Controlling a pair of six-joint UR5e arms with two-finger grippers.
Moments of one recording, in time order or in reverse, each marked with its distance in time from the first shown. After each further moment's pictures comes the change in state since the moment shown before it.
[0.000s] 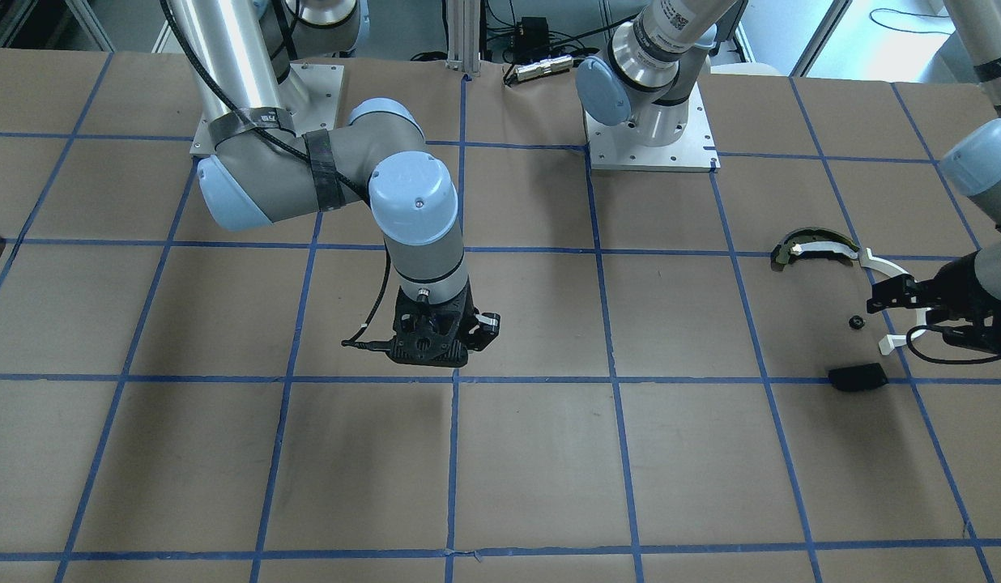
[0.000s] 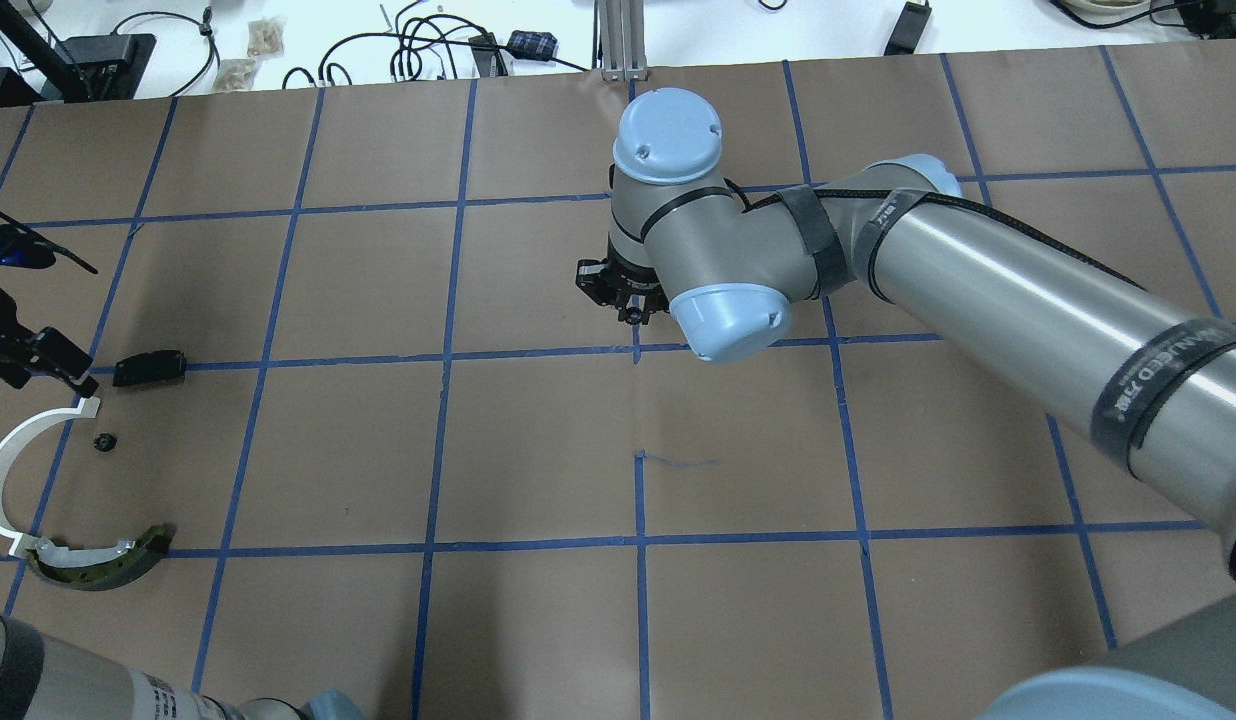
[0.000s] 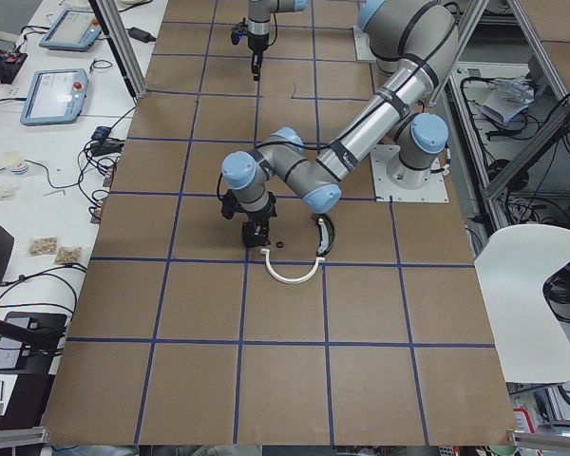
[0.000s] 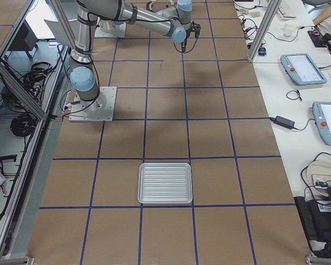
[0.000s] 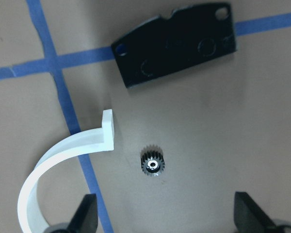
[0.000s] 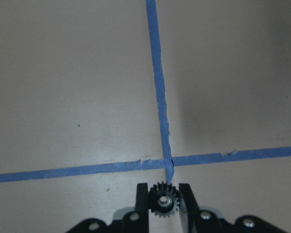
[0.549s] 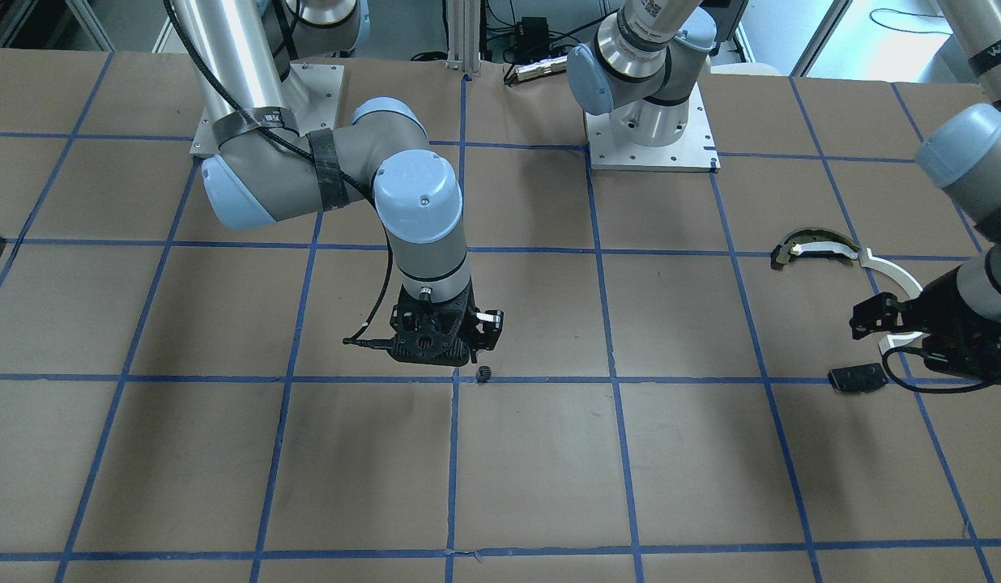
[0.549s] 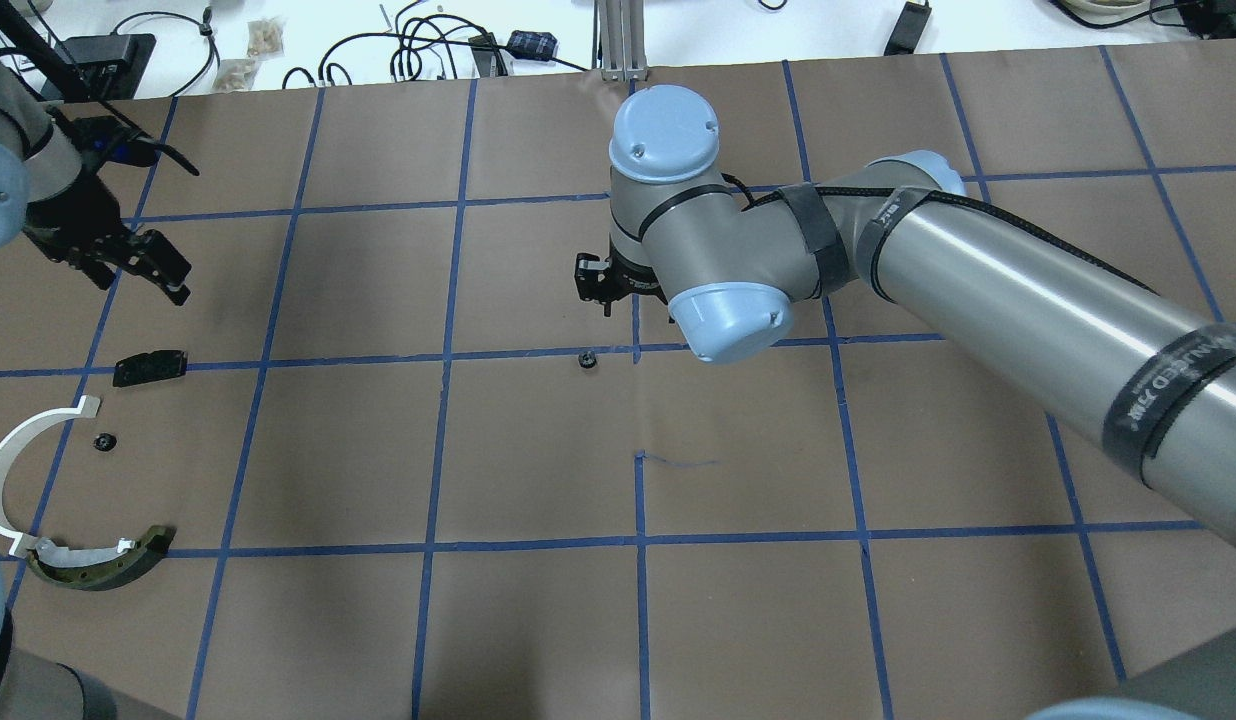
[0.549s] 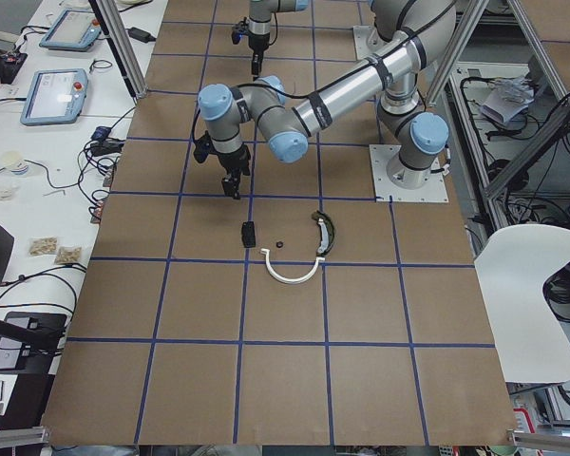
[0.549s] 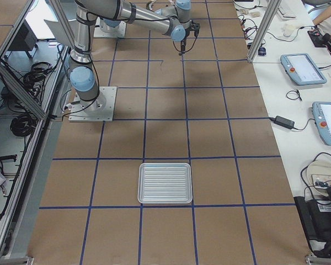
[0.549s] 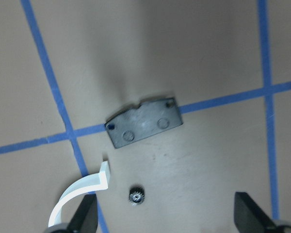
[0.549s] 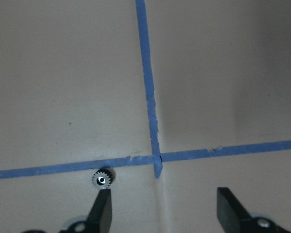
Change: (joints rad) left arm -0.278 0.040 0.061 -0.026 -0.031 -0.232; right arm -0.004 -0.043 0.000 0.066 -0.050 -0.029
